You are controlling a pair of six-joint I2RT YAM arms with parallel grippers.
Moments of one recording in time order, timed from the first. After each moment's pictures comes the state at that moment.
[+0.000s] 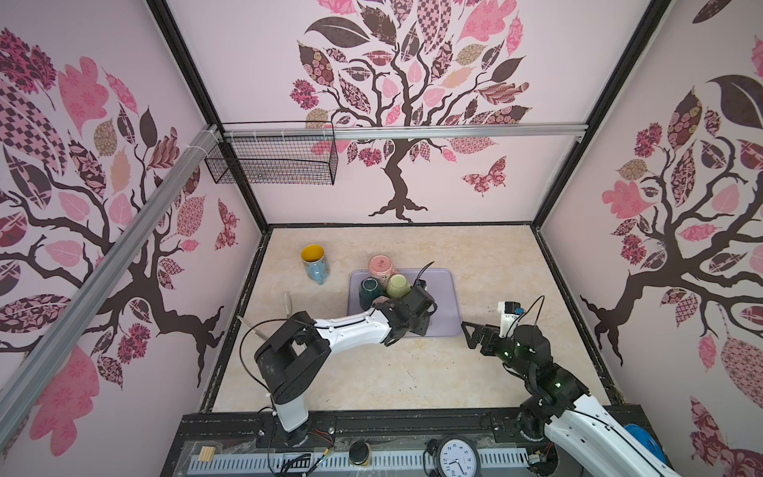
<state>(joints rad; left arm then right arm) -0.93 1.78 1.12 -0.28 -0.18 -0.47 0.48 0.47 0.26 -0.23 0.00 0.64</state>
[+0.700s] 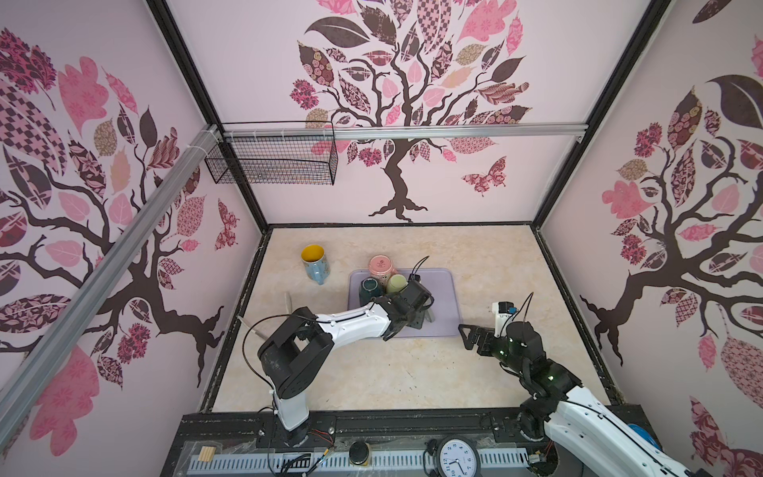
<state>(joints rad) -0.87 1.78 1.14 -0.31 -0.21 -0.48 0.48 0.59 0.26 -0.19 -0.03 0.63</state>
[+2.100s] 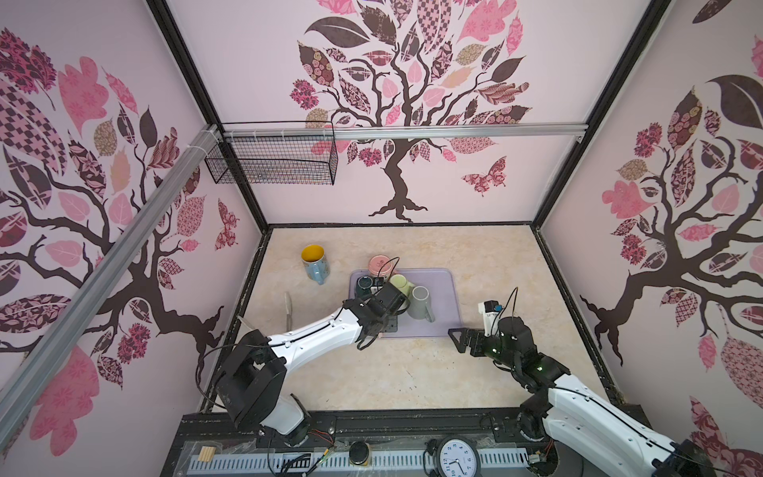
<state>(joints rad) -0.83 1.50 1.01 -0.61 -0.29 -0.72 0.48 0.74 0.25 -0.07 -0.18 0.59</state>
